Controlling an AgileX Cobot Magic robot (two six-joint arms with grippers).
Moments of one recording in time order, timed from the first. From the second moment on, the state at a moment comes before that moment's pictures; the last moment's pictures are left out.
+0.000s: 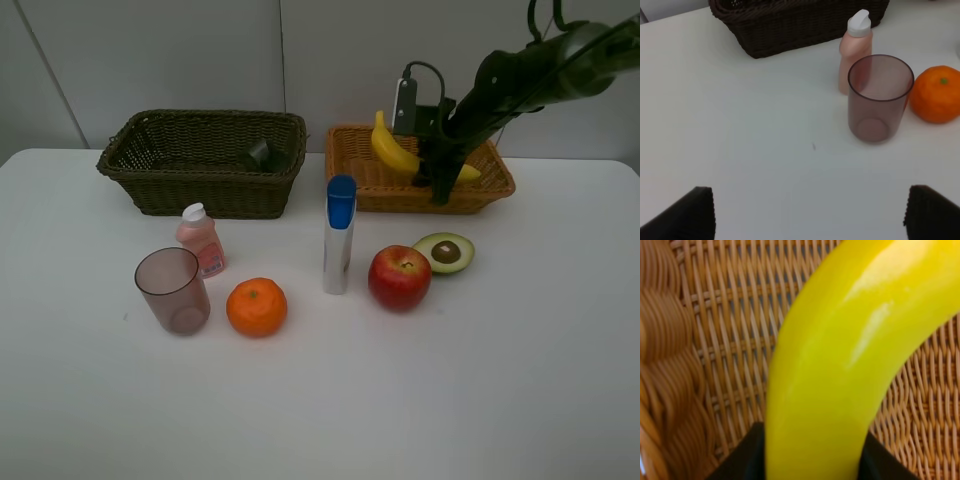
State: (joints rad) left arm -0.30 0.00 -0.42 -0.01 1.07 0.03; right arm 0.23 2.16 -1.50 0.04 0.43 -1.32
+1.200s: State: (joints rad) left arm -0.30 0.00 -0.42 -0.01 1.07 0.03; right arm 0.23 2.12 -1.51 0.04 0.37 -1.32
